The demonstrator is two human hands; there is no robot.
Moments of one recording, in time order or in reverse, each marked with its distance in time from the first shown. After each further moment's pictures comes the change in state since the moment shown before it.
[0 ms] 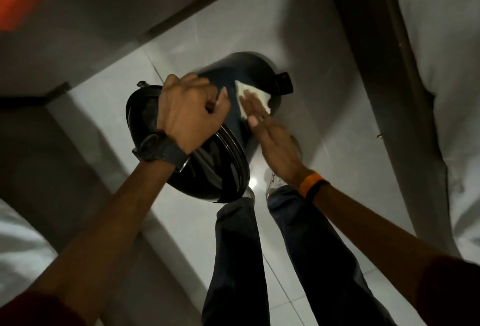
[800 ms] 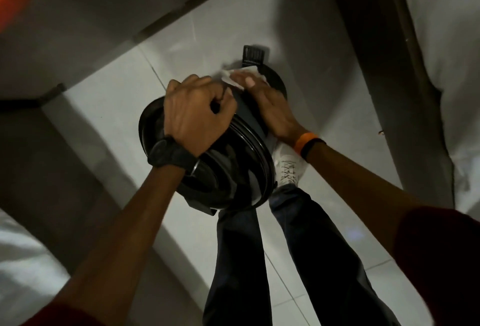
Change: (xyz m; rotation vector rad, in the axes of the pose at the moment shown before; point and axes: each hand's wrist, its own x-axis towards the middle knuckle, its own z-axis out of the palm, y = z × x) left_hand 0.000 0.001 0.009 -0.151 -0.026 -0.105; right_hand 0.067 -0.003 -0.012 0.029 0.002 0.055
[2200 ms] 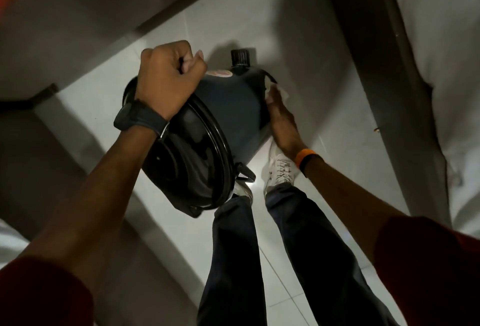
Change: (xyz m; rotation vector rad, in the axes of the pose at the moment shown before) left_hand 0.044 -0.033 -0.003 -0.312 0.046 -0.089; right_hand -0.027 0.048 -0.010 0.034 0.178 0.346
